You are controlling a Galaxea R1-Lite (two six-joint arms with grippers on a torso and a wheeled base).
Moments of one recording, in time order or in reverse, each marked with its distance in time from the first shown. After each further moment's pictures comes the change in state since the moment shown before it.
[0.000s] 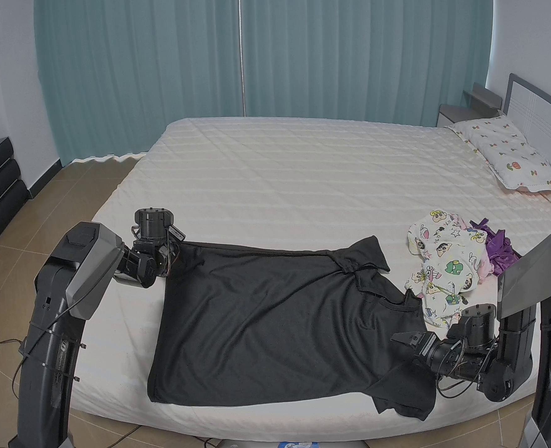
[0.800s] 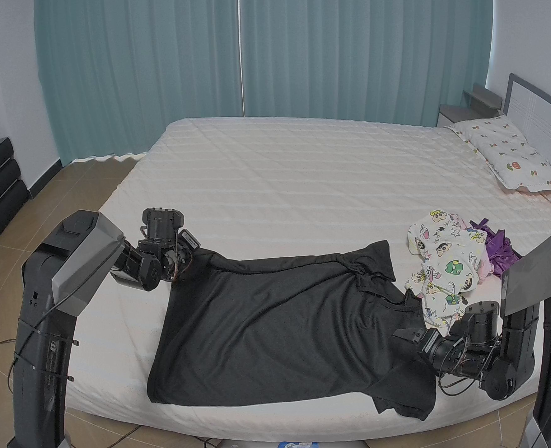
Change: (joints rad) left arm -0.064 -0.123 0.189 0.001 -0.074 0.064; right arm -0.010 -0.016 0.000 0.000 0.002 -0.006
